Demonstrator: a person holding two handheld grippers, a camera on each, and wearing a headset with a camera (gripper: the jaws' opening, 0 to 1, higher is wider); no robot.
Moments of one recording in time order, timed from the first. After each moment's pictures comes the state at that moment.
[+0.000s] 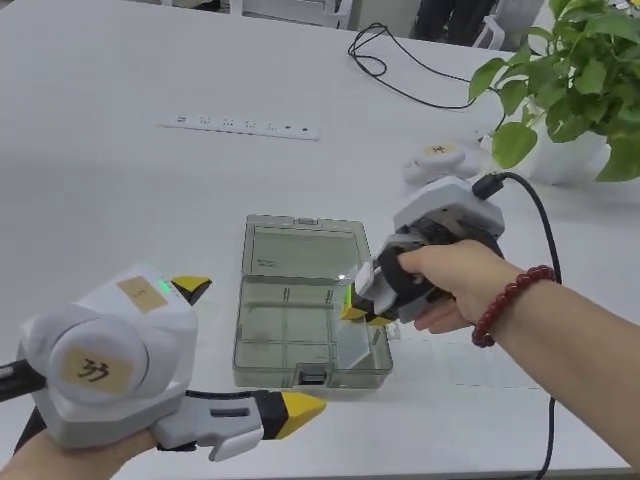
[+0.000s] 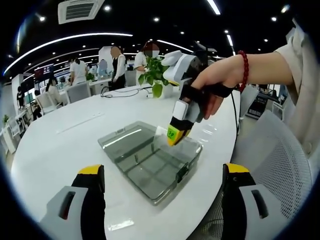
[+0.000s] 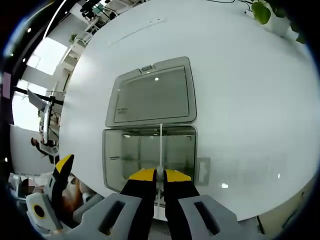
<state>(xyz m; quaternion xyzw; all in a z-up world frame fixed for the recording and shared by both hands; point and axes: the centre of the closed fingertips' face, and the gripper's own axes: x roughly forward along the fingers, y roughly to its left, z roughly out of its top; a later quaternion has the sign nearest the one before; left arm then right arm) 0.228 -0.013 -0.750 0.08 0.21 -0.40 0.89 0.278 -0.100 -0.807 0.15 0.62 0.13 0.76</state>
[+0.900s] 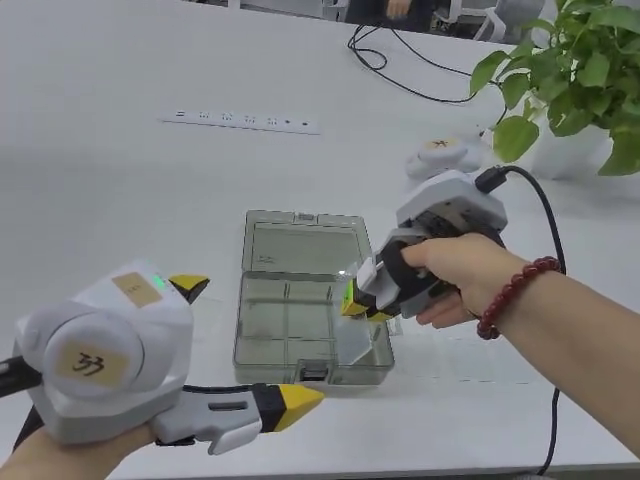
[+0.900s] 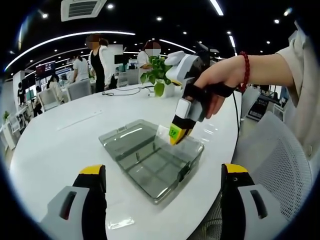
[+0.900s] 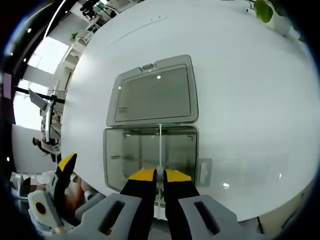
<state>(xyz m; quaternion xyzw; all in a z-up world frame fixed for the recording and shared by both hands) 0.230 -0.010 -0.753 0.07 0.21 -0.39 0.89 0.277 -0.097 -0.809 0.15 0.63 0.14 0.75</state>
